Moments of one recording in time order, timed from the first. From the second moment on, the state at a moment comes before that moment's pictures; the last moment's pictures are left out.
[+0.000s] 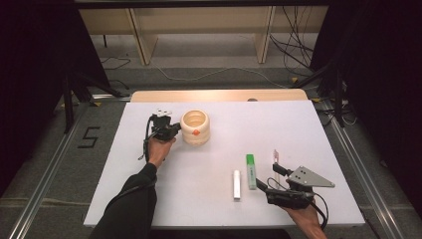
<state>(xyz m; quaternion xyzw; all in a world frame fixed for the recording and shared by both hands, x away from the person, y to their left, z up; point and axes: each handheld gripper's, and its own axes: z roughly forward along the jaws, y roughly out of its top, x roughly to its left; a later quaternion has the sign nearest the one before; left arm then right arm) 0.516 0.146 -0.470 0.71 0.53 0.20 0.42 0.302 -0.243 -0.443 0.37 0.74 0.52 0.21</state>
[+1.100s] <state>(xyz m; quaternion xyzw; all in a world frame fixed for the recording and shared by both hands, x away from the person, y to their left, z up) 0.517 0.107 -0.463 0.72 0.51 0.19 0.42 0.302 -0.243 -0.444 0.37 0.74 0.52 0.21</state>
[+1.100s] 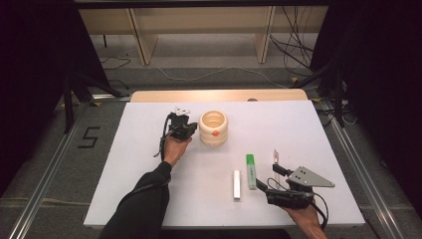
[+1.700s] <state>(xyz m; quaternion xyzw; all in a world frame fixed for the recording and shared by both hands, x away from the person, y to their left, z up) 0.466 0.146 -0.431 0.73 0.50 0.15 0.45 0.302 -0.243 -0.444 0.37 0.74 0.51 0.21</state>
